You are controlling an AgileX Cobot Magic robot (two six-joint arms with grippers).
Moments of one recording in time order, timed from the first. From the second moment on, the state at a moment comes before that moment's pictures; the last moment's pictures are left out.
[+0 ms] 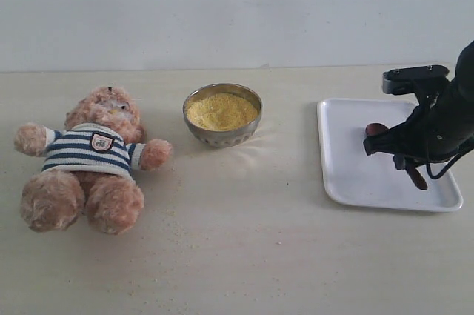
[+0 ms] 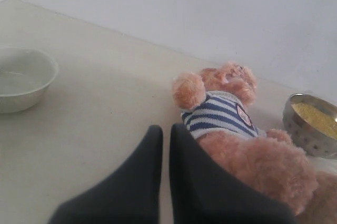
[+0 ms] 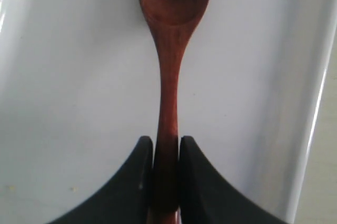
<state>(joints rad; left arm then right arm) 0.14 0.00 0.00 -0.25 0.29 -0.04 0.15 1.86 -1.01 0.04 0.40 -0.05</state>
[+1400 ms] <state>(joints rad) 0.14 0.00 0.00 -0.14 0.29 -0.04 0.15 1.90 -1.01 0.04 0.39 -0.05</state>
